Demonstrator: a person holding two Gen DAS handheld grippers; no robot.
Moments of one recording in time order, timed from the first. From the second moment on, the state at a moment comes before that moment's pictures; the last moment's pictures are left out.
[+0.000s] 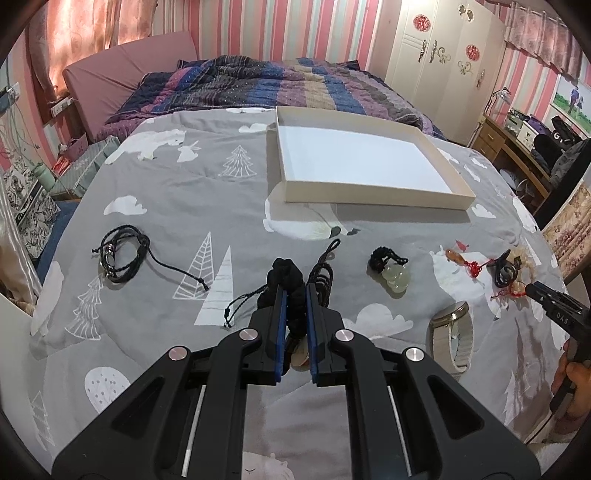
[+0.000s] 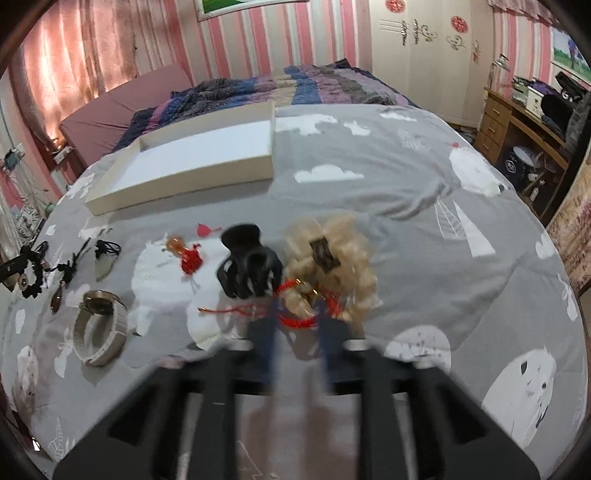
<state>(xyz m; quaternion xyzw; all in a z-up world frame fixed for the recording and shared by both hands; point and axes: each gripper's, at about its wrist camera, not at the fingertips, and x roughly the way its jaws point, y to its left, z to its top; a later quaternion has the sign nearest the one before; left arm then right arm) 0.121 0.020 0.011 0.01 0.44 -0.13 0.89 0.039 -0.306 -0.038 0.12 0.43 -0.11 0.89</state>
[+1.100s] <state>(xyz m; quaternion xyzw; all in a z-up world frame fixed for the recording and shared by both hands) 0.123 0.020 0.001 0.01 0.45 -0.12 0.89 0.064 -0.310 -0.048 0.12 0.43 -0.10 0.89</state>
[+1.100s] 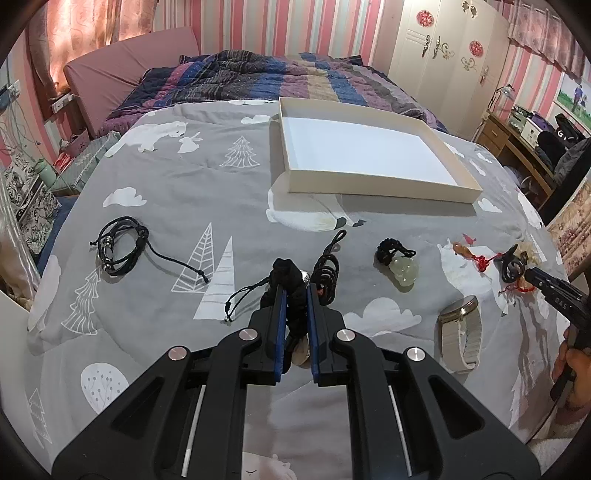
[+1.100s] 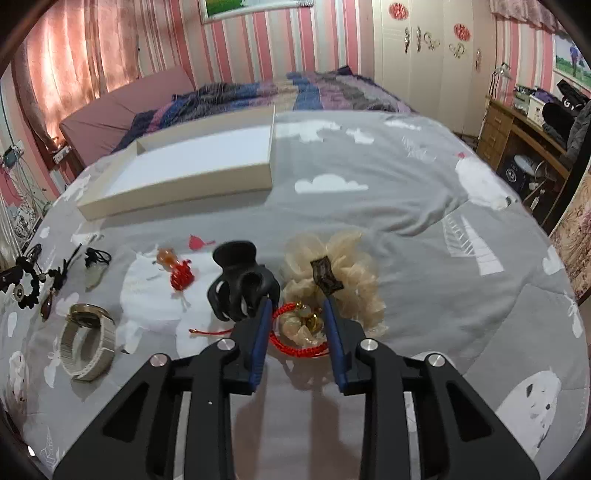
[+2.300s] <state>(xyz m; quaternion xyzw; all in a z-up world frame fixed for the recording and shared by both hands) 0.126 0.021 -0.006 0.01 0.45 -0.12 0.89 0.056 -0.311 -0.036 0.15 0.40 -0.06 0.90</state>
